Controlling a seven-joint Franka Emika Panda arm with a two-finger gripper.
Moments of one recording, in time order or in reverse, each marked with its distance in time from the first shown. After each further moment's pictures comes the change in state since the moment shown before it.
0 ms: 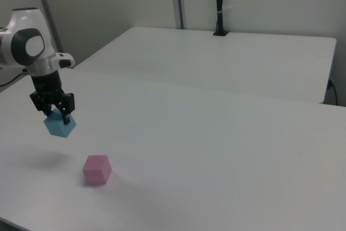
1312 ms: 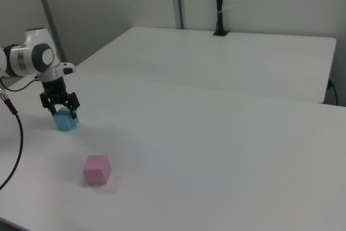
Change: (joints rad) arm 0.132 0.706 0.004 0.699 0.042 -0.014 0.158
